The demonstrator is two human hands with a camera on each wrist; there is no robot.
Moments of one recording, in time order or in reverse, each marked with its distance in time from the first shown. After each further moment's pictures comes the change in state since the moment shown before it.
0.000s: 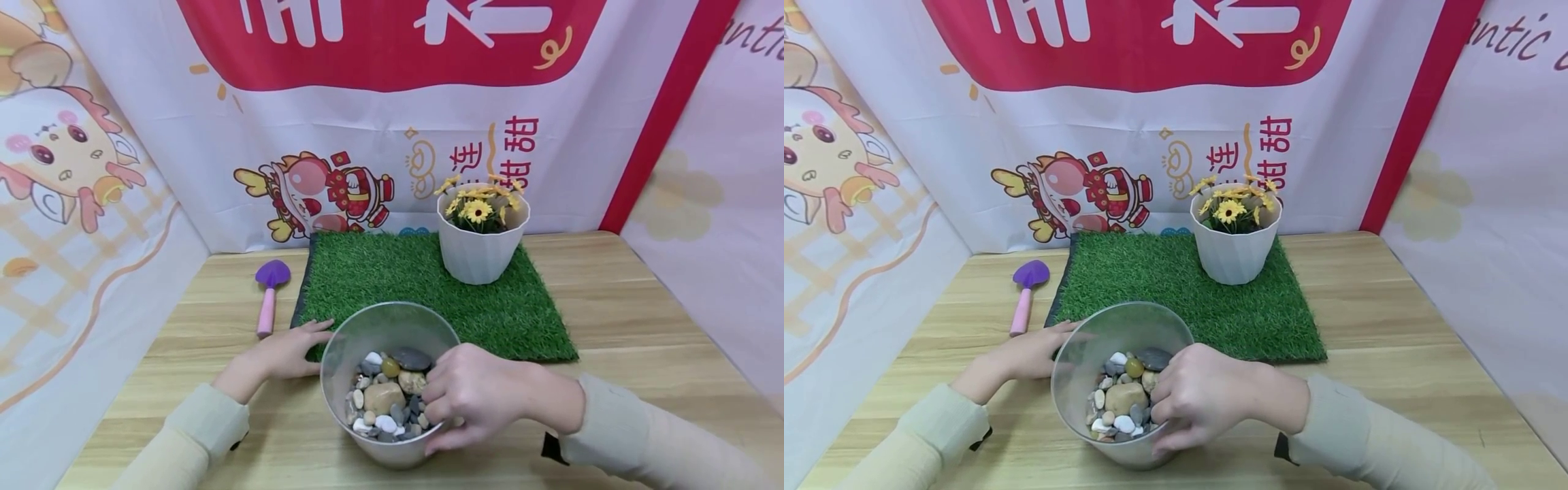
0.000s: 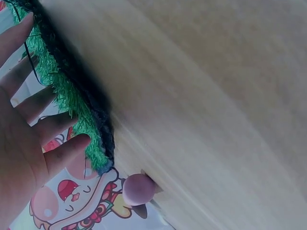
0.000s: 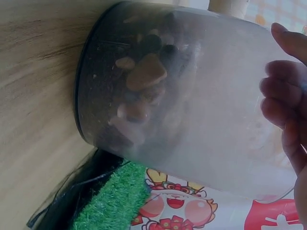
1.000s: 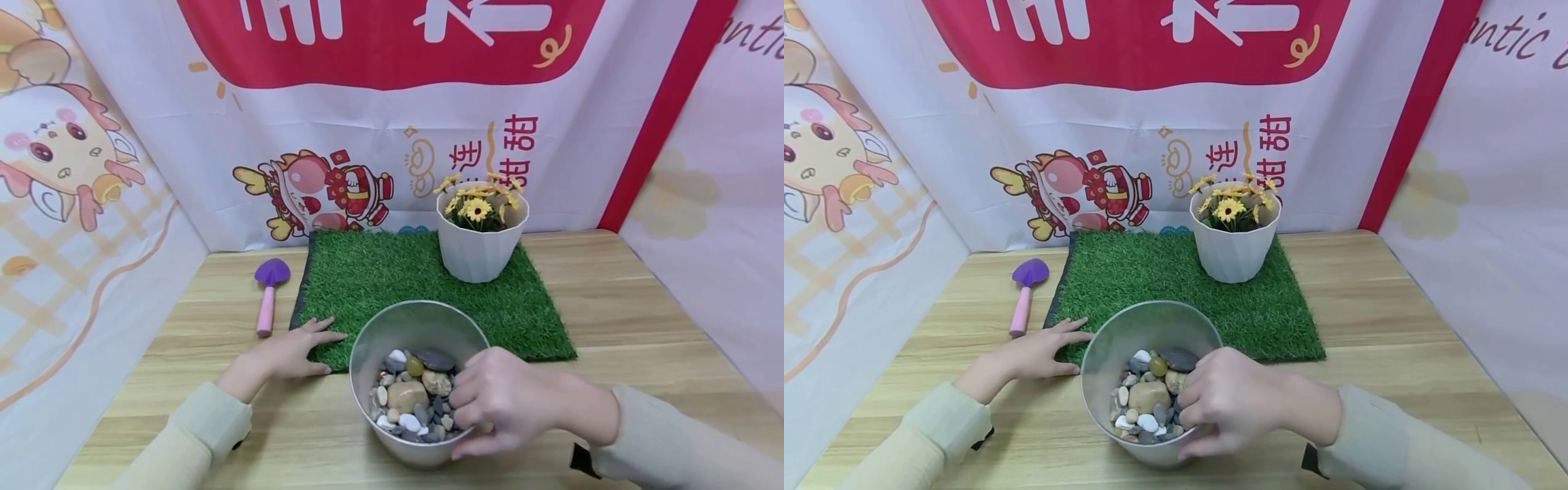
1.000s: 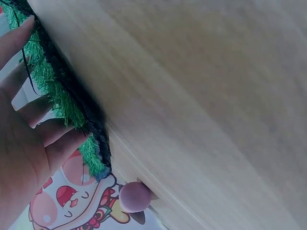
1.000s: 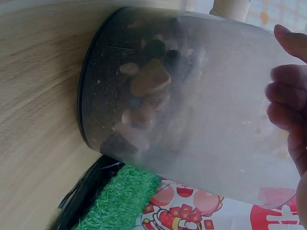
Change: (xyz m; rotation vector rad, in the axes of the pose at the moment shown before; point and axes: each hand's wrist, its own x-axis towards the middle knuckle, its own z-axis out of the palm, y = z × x) left_hand 0.000 0.007 0.003 -0.025 -0.024 -0.051; right_hand -0.027 -0.011 -0.010 0.002 0.059 -0.008
